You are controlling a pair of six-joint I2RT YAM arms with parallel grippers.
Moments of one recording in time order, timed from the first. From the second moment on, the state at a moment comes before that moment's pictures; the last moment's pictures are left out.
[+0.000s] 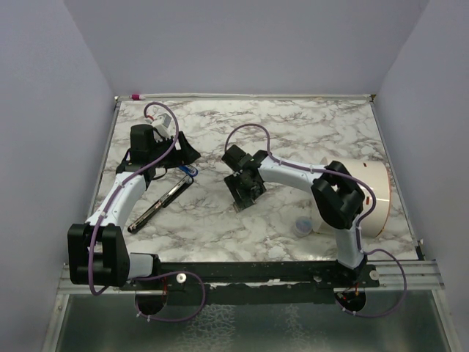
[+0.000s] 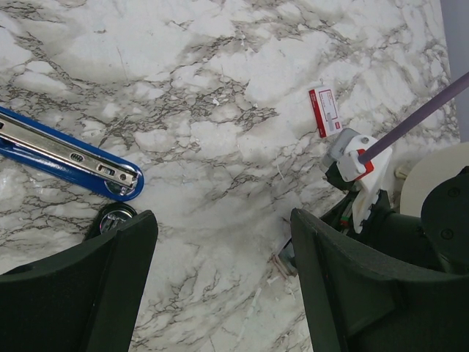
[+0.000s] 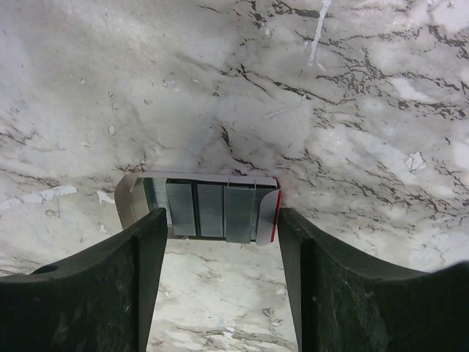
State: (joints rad) left arm -0.06 1.30 0.89 -0.17 0.49 -0.38; right arm 0.86 2.03 1.49 -0.76 0.06 0.35
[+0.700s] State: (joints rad) left arm -0.06 1.30 0.88 -0.16 0.52 -0.38; right arm 0.83 1.82 1.44 -0.76 0.05 0.36
